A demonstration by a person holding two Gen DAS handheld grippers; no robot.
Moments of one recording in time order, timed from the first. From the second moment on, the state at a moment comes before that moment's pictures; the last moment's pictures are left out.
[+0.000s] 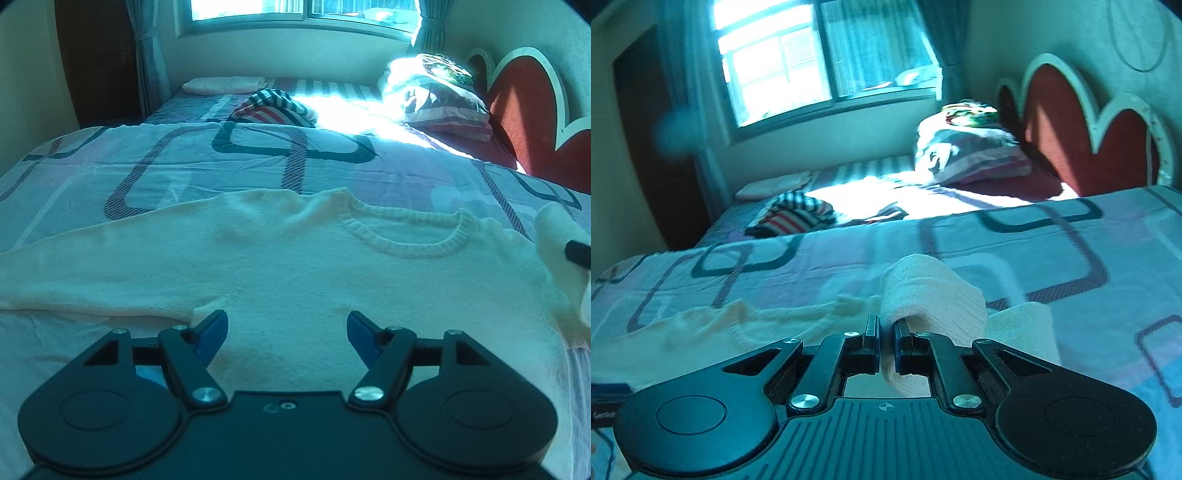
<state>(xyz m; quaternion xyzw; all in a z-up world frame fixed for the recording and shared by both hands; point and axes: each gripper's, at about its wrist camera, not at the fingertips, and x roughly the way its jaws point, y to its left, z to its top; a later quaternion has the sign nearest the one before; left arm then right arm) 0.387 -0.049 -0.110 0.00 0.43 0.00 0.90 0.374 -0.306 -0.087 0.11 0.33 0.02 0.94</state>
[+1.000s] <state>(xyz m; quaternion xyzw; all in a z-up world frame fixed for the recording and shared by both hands) 0.412 -0.157 -0.158 0.06 0.41 -0.10 0.91 0.307 -0.369 -0.143 0.10 0.41 -0.09 0.90</state>
